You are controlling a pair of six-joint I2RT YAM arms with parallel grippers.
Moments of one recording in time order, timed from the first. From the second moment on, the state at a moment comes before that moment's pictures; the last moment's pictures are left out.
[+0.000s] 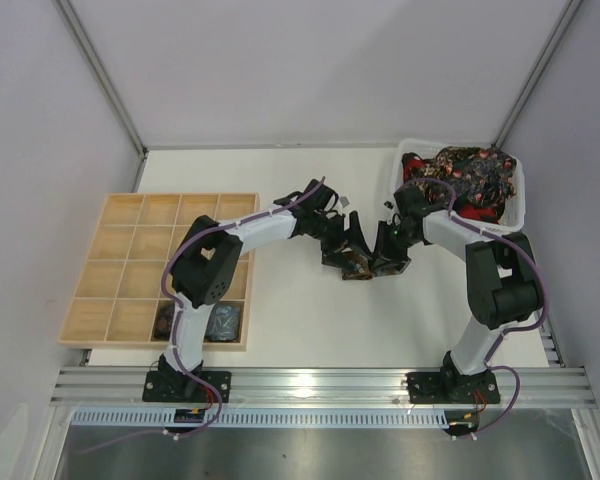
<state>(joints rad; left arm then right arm) -0.68 2.10 1.52 -0.37 0.71 -0.88 0.27 1.74 1.09 -0.57 -0.40 0.39</state>
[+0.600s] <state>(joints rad) -0.70 2.12 1.60 -0.39 0.68 -0.89 0.22 1.71 1.02 -0.51 -0.45 0.51</state>
